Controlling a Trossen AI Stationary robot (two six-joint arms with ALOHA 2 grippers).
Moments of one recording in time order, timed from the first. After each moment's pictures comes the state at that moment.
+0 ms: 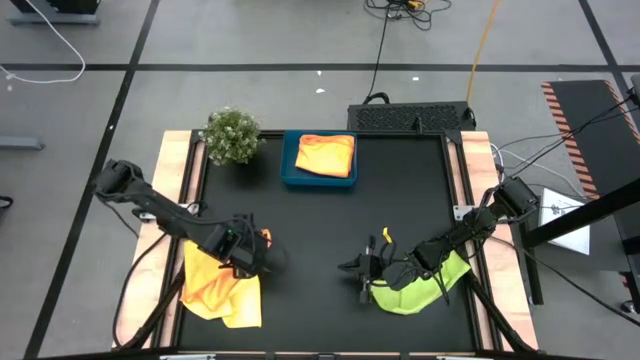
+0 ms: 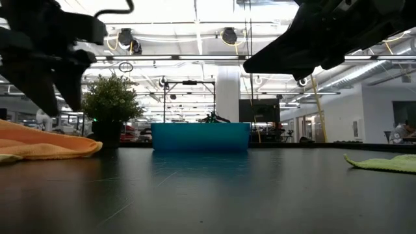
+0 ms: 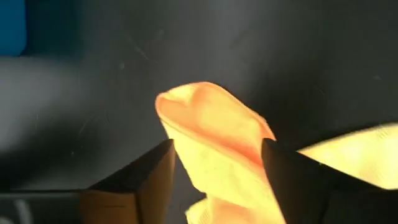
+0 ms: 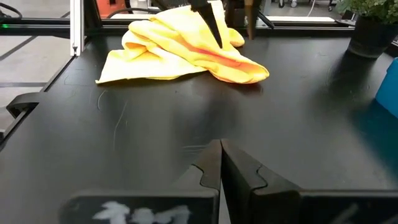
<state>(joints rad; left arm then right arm) -0.46 1.43 0.89 -0.90 -0.32 -0.45 0.54 1.70 0.69 0.58 0.60 0.24</state>
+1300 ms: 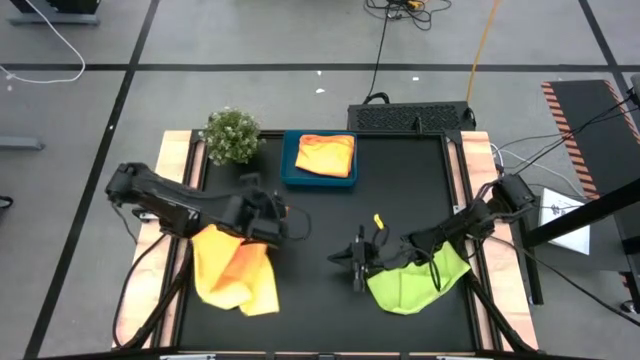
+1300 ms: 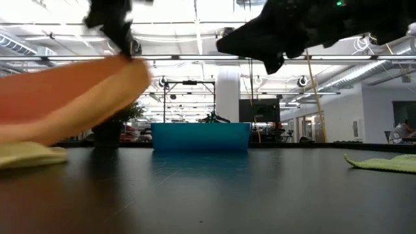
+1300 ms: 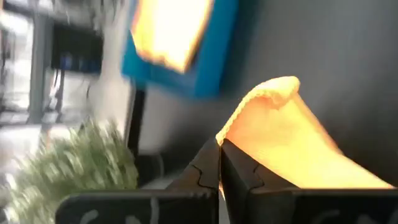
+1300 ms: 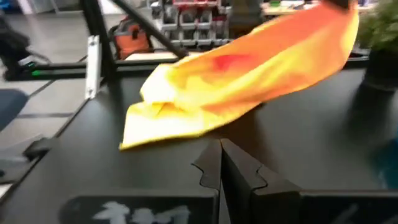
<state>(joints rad) -0.27 1.54 1.35 -1.28 -0.71 -0.37 0.41 1.69 0.69 0.77 0.42 0.16</state>
